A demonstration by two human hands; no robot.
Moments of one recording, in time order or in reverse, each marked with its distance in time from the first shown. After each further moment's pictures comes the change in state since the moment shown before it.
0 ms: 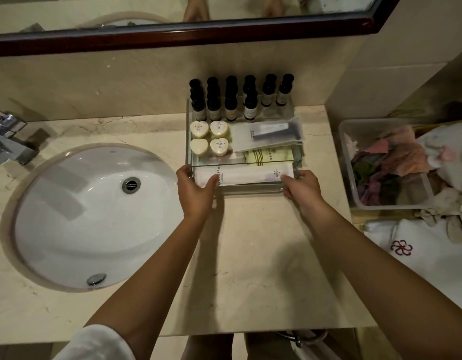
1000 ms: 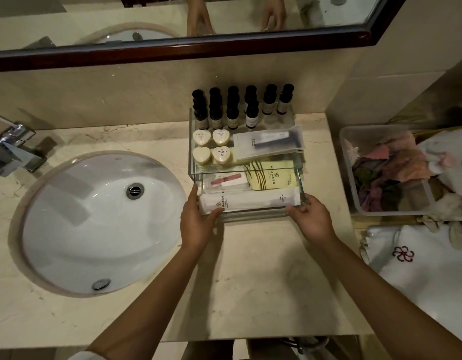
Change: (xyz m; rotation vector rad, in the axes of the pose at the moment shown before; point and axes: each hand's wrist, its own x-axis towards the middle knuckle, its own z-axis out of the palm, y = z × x) left_hand -0.025 -0.027 -0.019 0.187 -0.172 0.080; right_hand -0.046 0.028 -0.027 -0.173 -0.091 -0.162
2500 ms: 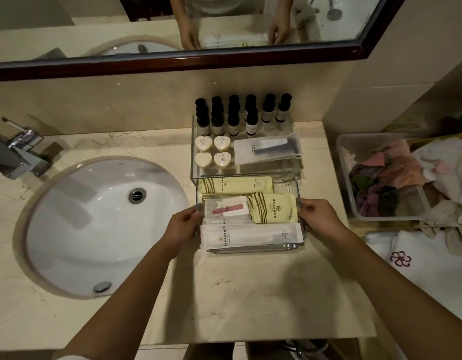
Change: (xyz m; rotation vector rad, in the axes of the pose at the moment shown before) left_hand 0.010 -0.016 -0.039 -0.282 -0.307 -0.249; right_hand 0.030 0.005 -0.023 -0.096 -0.140 0.050
